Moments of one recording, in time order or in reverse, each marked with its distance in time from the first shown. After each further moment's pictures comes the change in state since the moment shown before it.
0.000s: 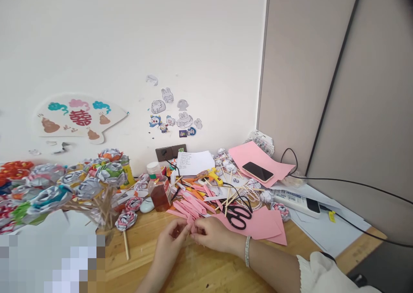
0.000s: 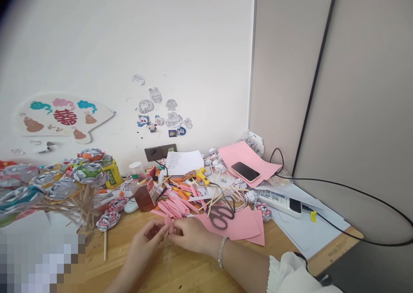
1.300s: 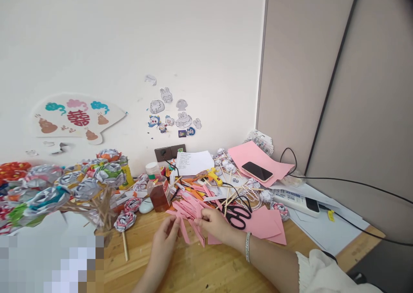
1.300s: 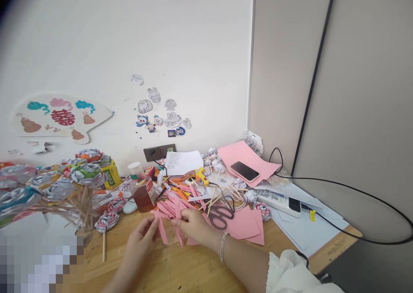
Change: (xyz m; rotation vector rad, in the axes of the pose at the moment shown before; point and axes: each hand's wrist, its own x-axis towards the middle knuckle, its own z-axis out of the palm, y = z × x) left_hand 0.005 -0.006 -0.006 -0.116 0.148 -0.051; right_hand 0.010 0.002 -0.009 0.242 0.189 0.136
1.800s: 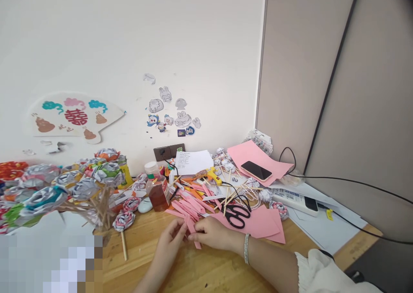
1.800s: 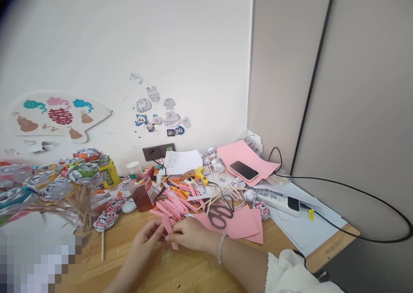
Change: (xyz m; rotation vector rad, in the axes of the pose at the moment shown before) left_hand -0.007 0.010 0.010 -0.086 -0.211 -0.044; right_hand -0.006 0.008 0.006 -0.182 -0.280 -0.085
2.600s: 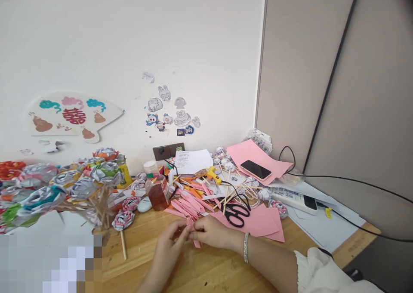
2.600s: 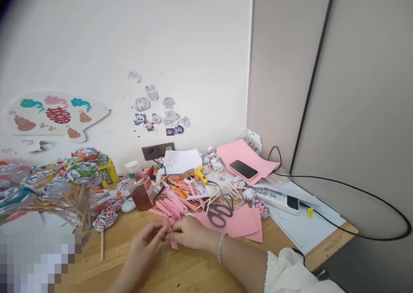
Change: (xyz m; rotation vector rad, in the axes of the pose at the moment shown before) left_hand -0.007 0.001 0.000 0.221 0.027 0.100; right_hand -0.003 0.000 0.001 0.171 -0.031 0.002
